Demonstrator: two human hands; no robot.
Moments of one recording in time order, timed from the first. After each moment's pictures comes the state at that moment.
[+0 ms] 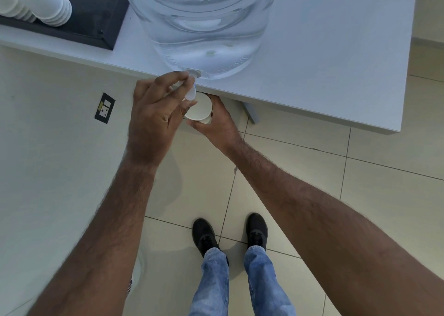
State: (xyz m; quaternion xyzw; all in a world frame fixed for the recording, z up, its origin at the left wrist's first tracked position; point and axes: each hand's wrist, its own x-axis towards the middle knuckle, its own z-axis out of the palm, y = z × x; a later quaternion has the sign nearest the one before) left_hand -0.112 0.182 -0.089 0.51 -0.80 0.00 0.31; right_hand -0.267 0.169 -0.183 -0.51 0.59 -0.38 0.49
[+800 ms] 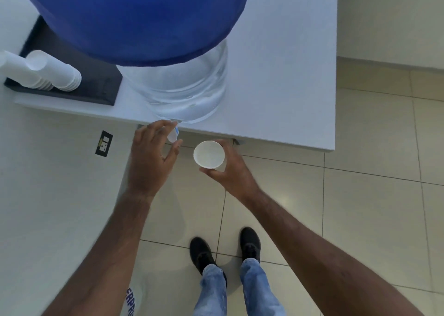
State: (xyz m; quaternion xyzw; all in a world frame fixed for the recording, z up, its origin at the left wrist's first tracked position) left_hand -0.131 0.197 -0.046 0.57 -0.78 -0.07 0.25; right_hand -0.346 0.245 -0.093 -0.56 0.62 -0.35 0.42
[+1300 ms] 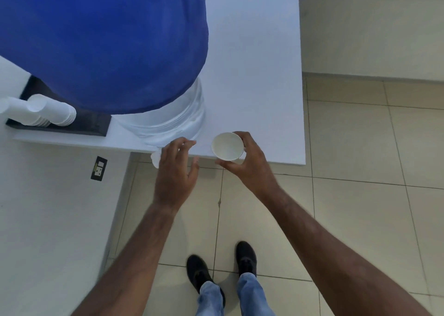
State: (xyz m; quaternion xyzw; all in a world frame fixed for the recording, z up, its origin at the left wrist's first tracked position) left_hand -0.224 0.200 -0.013 0.55 -0.79 -0.11 0.25; right_hand -0.438 0.222 -0.007 -0.56 0.63 -0.41 0.36
